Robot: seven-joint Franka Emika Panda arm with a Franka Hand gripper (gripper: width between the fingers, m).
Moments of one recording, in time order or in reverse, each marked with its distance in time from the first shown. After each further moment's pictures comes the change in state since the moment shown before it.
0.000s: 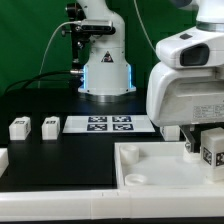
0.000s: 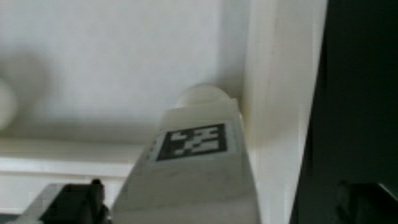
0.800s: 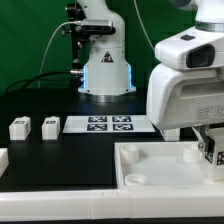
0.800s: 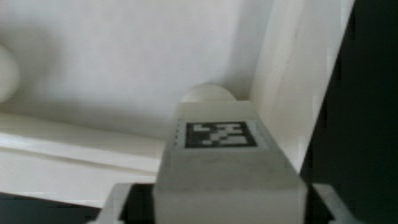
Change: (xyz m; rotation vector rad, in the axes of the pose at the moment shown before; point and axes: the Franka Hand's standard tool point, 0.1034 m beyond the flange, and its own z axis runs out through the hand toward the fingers) arm 0.000 0.000 0.000 -0.001 0.000 -0.015
